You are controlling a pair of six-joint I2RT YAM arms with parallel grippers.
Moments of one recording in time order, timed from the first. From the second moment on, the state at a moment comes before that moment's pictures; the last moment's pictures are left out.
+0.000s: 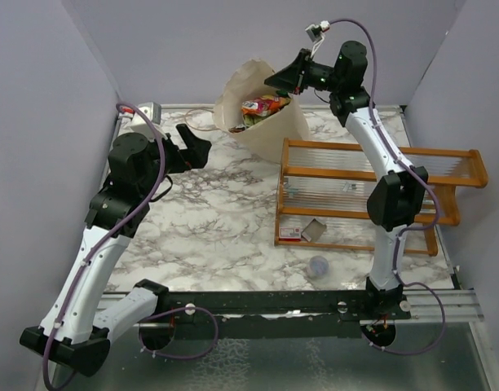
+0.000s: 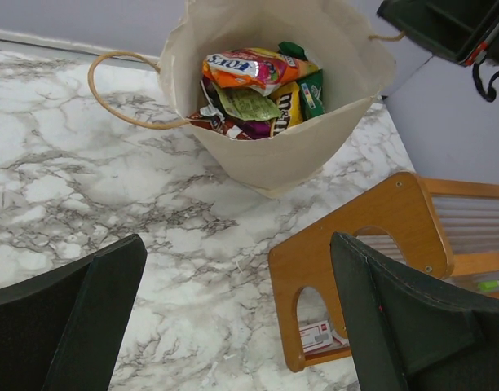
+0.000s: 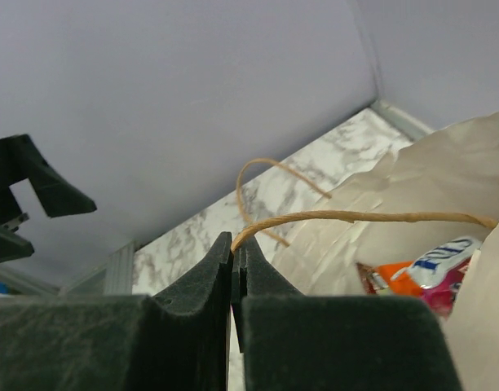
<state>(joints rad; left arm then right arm) -0.35 0.95 1.23 -0.49 0.01 -0.46 0.27 2.09 2.14 0.14 -0.99 0.60</state>
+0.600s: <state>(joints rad) -0.35 0.96 1.14 -0.42 0.05 -0.49 0.42 1.96 1.91 0.25 -1.05 0.66</state>
